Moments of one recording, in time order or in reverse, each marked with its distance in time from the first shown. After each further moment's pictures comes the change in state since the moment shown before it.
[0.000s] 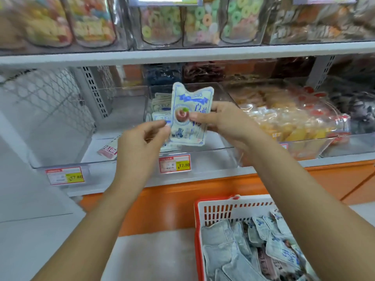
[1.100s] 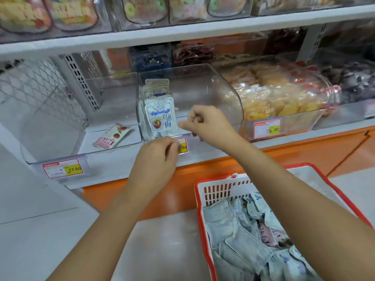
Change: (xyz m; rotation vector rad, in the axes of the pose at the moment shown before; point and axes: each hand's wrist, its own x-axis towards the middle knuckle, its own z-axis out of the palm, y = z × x) left_hand -0.035 -0.025 0.012 0.385 -0.289 0.251; right_hand -0.017 0.043 0.025 -0.539 0.178 -0.120
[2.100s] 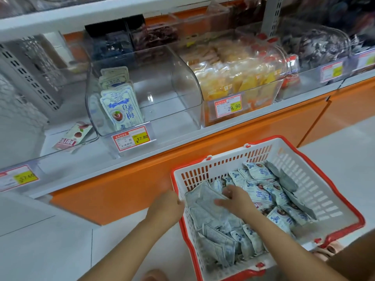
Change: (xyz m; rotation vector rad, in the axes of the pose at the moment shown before) left_hand -0.073 0.009 0.112 0.140 -0.830 -0.401; right_hand -0.189 0.211 0.033 0.009 -0.058 0.746
